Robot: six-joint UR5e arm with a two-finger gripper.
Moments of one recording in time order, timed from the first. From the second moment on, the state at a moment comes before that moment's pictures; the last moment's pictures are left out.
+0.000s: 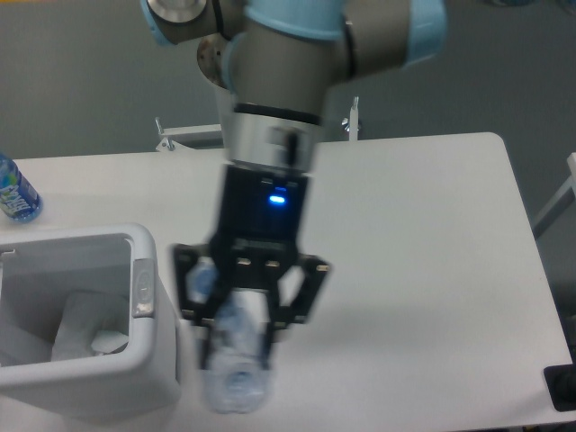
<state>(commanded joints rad) 2.19 -1.96 -1.14 -0.68 1.14 -0.12</state>
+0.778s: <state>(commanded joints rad) 2.13 -1.94 -1.19 -0.67 1.12 -0.05</state>
